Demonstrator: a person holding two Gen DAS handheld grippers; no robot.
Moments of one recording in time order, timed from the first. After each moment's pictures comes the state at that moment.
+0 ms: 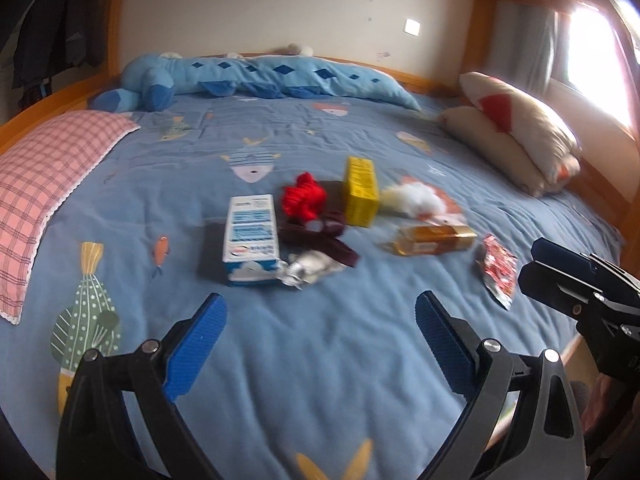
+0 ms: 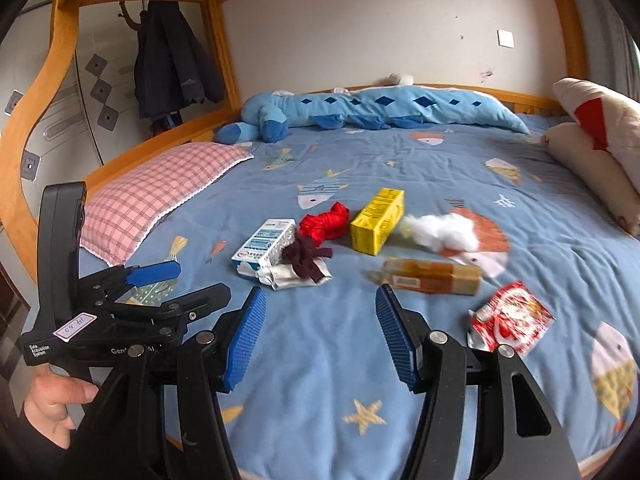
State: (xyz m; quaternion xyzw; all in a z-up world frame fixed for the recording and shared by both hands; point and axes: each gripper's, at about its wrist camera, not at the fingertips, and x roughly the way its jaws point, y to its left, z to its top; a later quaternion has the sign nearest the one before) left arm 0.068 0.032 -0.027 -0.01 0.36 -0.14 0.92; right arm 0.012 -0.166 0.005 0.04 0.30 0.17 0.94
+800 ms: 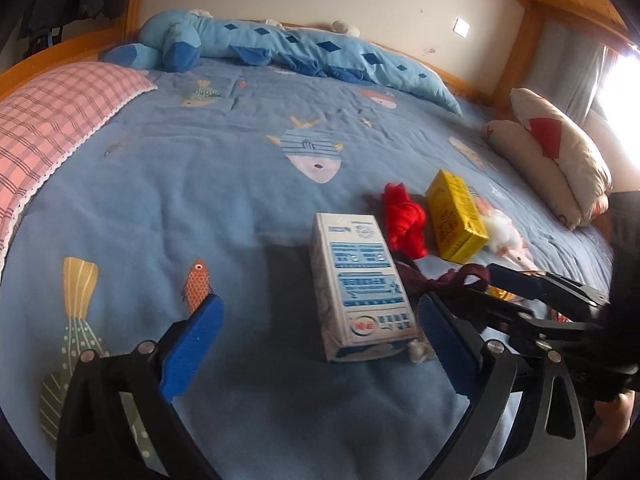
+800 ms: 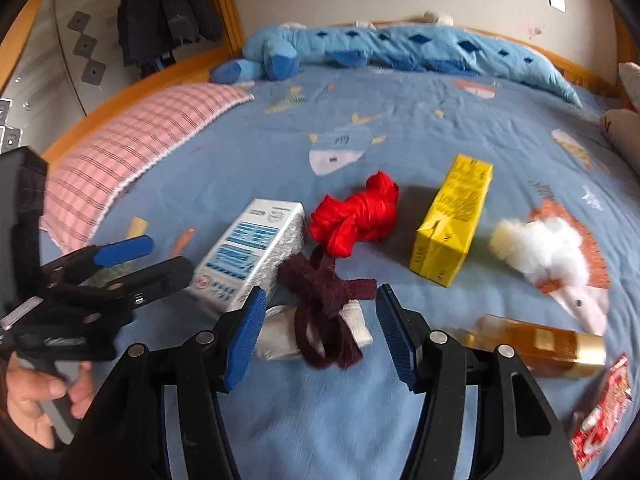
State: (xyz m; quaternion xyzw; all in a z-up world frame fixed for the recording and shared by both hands) left arm 0.185 0.104 -0.072 -0.06 0.40 -0.13 0.91; right arm 0.169 -0.092 -0.067 0.01 0.41 0.19 0.89
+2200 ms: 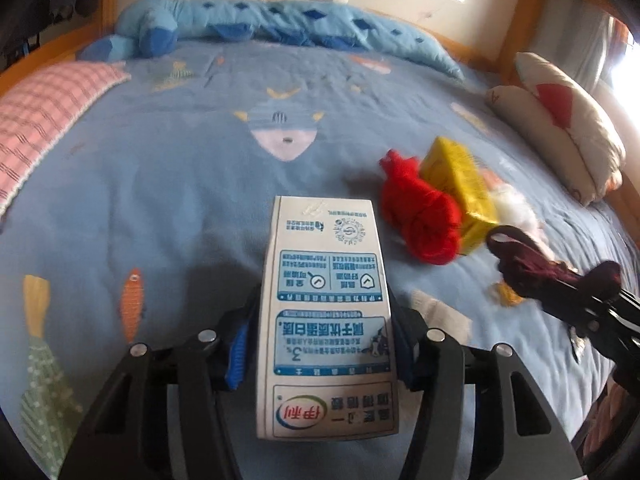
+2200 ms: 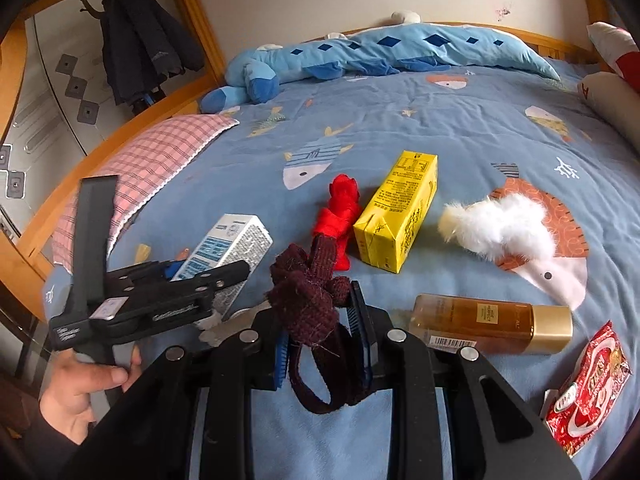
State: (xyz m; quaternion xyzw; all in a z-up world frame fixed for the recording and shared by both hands) left arm 0.208 0.052 -0.080 -0.02 0.43 -0.12 0.89; right arm 0.136 -0.155 -0.040 0.08 0.38 0.19 0.90
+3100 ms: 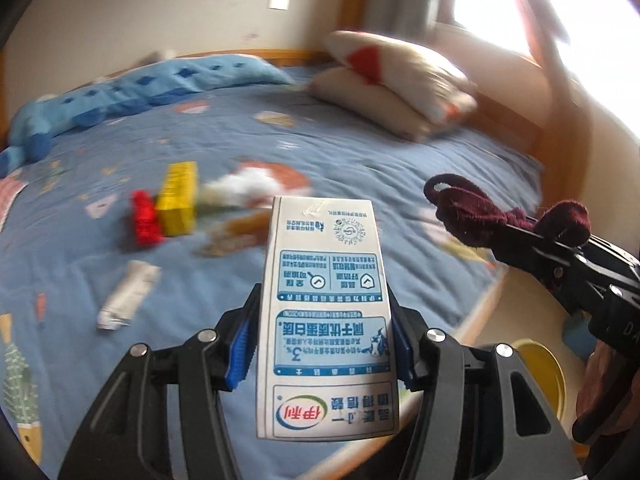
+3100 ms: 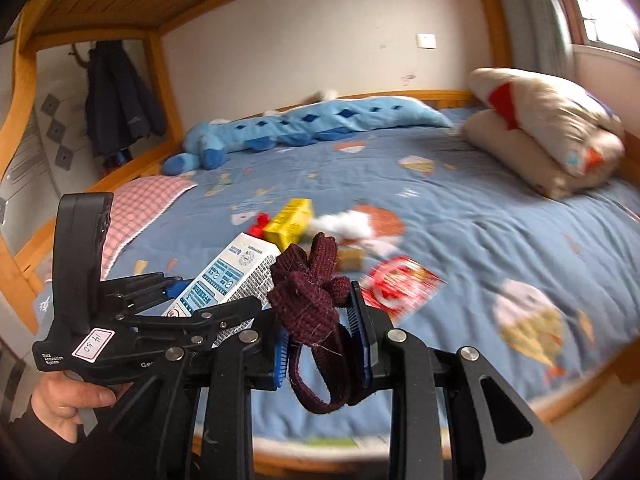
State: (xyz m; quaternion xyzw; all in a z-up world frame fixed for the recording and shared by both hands) left arm 0.018 -0.122 -0.008 0.07 0.37 -0.34 0.87; right arm -0.099 -0.286 0.032 0.09 0.28 0.04 0.95
